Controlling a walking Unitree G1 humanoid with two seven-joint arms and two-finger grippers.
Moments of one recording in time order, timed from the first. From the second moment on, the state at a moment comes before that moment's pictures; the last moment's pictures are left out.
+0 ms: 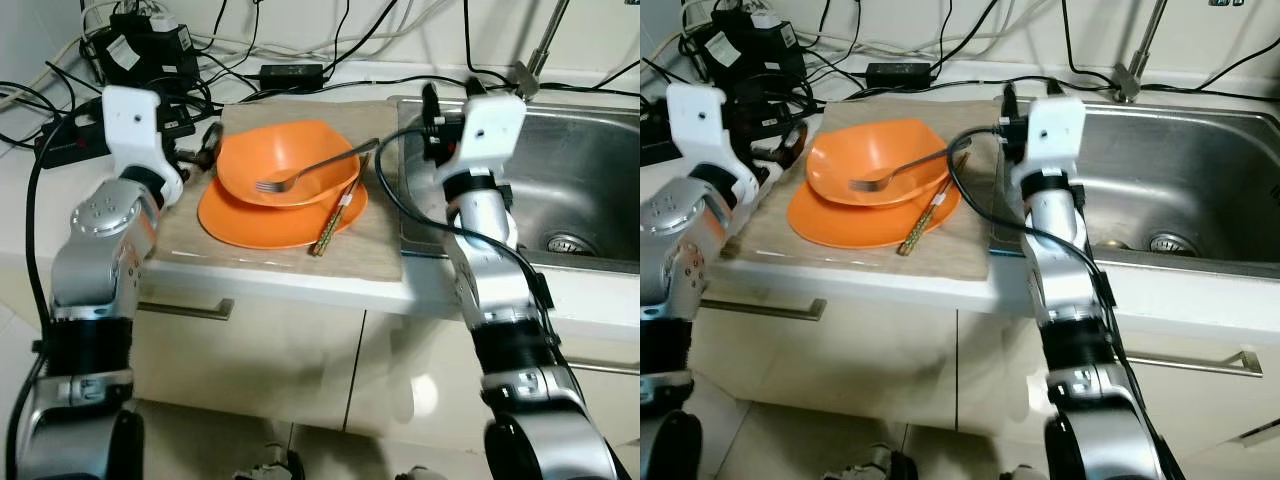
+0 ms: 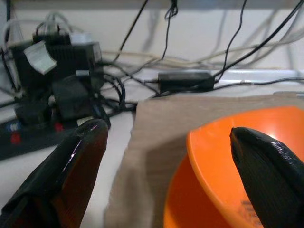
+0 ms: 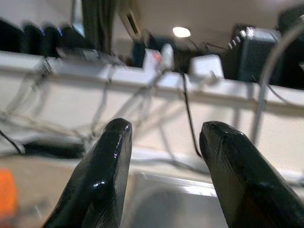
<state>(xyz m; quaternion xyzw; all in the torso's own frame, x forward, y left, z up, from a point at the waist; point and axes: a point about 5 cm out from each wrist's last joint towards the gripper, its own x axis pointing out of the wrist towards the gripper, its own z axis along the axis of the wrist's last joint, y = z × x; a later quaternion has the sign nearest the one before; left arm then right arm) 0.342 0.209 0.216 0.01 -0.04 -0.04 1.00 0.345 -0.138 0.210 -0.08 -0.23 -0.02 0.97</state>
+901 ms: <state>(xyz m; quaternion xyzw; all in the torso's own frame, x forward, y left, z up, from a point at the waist) 0.334 0.192 0.212 0.04 -0.03 -0.03 1.00 0.325 -0.132 0.167 -0.05 -0.15 -0.07 0.98</state>
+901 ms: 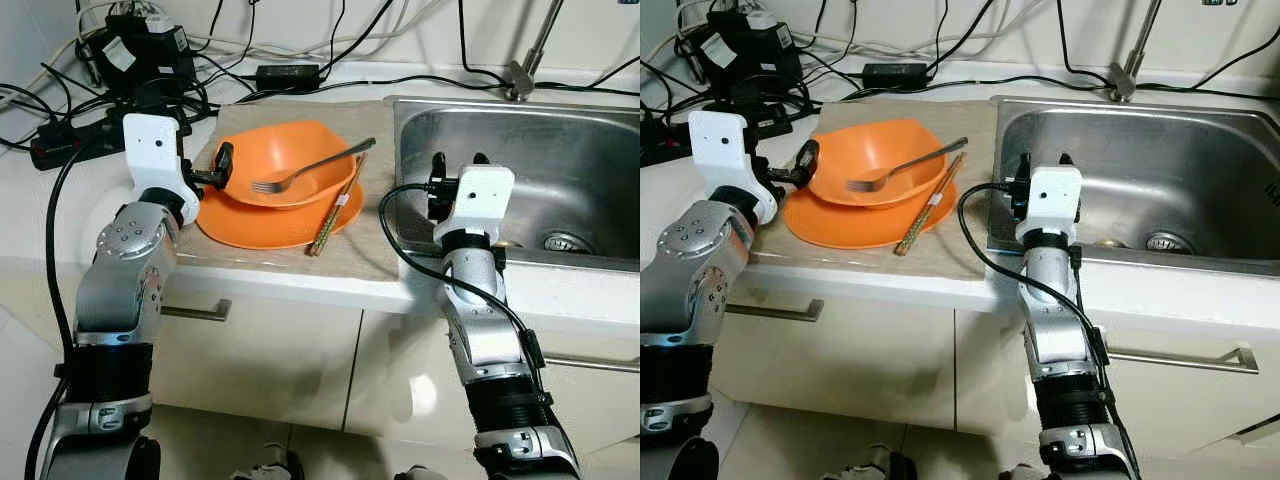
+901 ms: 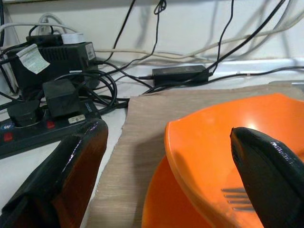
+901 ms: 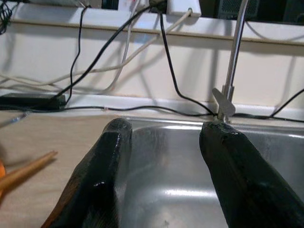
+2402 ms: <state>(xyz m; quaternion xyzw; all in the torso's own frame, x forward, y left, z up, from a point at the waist) 0.340 0.171 0.261 0.14 -0.04 -0.20 0.97 0.324 -0.119 0.169 -0.04 -0.15 -0.04 0.99</state>
